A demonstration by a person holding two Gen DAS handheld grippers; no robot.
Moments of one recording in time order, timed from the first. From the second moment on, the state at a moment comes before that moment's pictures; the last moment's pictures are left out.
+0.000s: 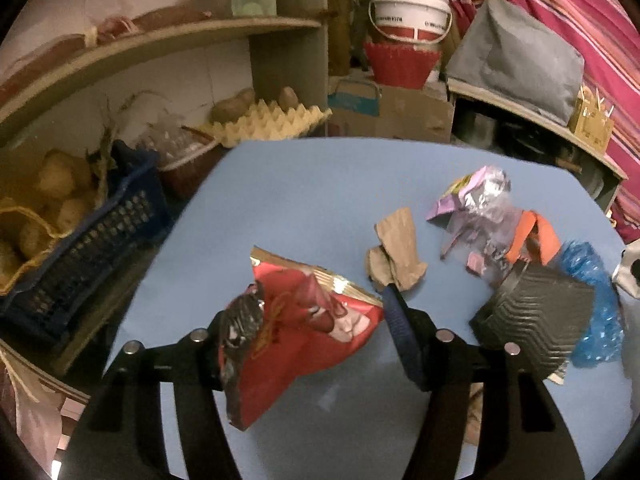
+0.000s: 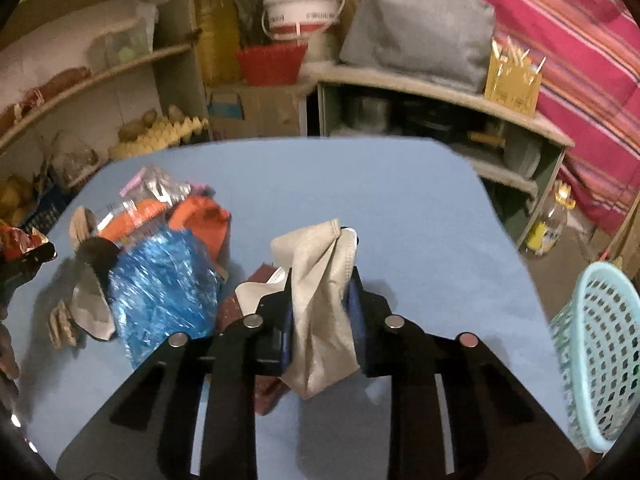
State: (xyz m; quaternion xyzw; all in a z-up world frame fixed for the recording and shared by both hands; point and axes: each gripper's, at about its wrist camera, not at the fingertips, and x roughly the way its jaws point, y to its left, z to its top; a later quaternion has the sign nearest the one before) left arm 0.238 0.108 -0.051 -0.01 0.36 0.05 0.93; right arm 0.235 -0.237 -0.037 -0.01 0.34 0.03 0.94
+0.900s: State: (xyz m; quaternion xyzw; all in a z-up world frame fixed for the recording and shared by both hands) left arm 0.167 -0.269 0.031 0.05 0.27 -0.19 0.94; right arm 0.084 -0.558 0.003 0.07 0.29 -0.15 0.94
